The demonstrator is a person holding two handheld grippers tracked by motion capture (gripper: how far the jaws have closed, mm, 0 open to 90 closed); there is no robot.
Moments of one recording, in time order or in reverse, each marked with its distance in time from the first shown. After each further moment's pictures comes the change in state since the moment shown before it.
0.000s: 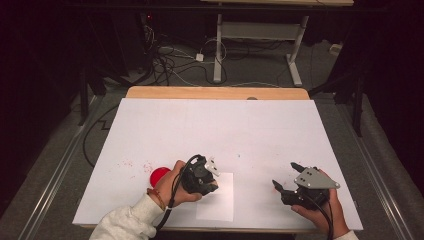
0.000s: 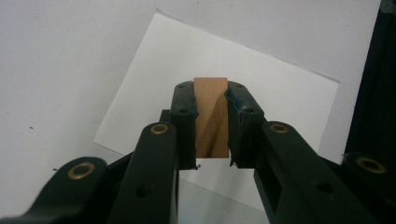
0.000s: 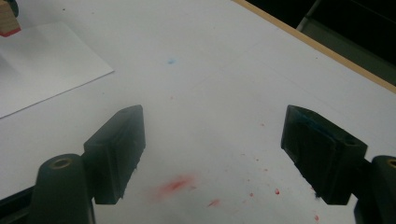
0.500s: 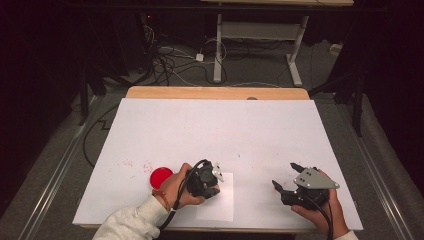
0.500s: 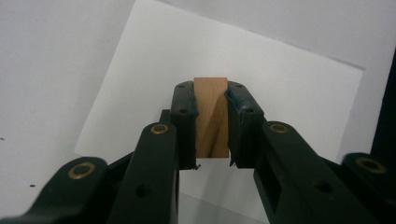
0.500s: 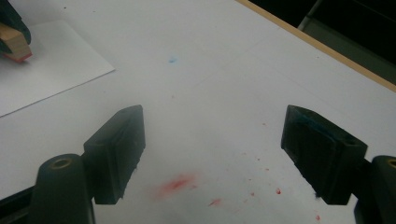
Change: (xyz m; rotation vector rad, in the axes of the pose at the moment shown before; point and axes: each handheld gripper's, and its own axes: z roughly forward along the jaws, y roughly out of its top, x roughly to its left) left arm -0.003 0.002 0.023 0.065 0.018 0.044; right arm 0.000 0.000 0.000 0.004 0.004 -0.003
